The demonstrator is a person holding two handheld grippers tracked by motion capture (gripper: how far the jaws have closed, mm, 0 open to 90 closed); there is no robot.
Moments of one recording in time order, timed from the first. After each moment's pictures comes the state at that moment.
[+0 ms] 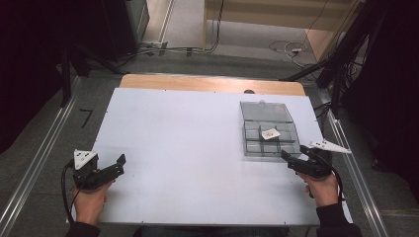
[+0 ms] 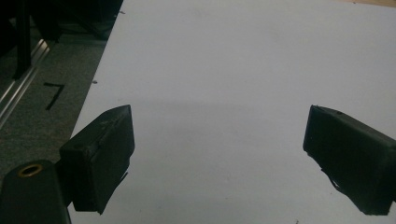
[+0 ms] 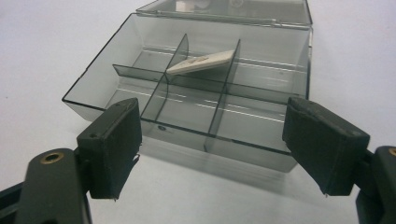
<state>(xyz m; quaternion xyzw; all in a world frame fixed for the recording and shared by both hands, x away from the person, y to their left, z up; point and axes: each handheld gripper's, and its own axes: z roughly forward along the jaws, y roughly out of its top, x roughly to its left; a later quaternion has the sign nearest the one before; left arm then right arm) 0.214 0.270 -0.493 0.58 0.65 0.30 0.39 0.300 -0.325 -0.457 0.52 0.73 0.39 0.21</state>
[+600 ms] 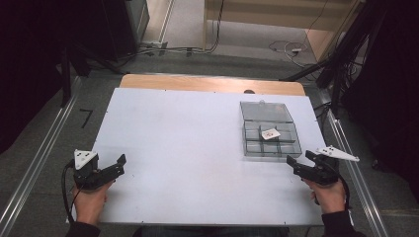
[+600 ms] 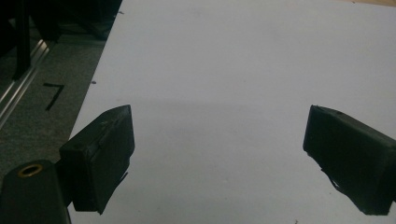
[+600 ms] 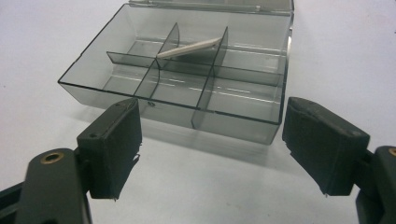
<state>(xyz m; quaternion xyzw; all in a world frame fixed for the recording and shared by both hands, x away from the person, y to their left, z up) 0.214 0.269 -0.493 0.58 0.65 0.30 0.39 0.284 -0.339 -0.460 0.53 0.72 0.39 0.21</state>
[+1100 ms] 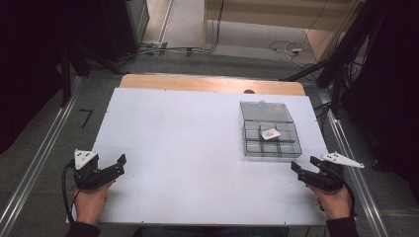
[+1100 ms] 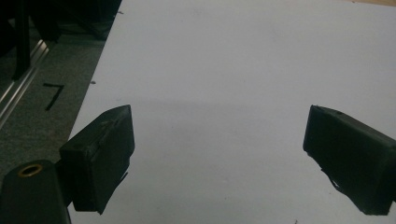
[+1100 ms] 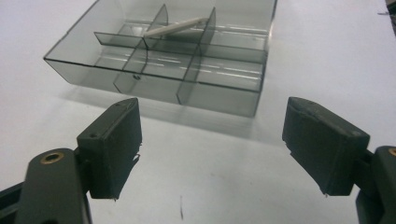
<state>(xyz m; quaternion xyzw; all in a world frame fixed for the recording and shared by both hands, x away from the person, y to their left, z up) 0.214 0.269 -0.493 0.58 0.65 0.30 0.39 0.271 -0.352 -0.467 0.54 0.72 0.38 0.21</state>
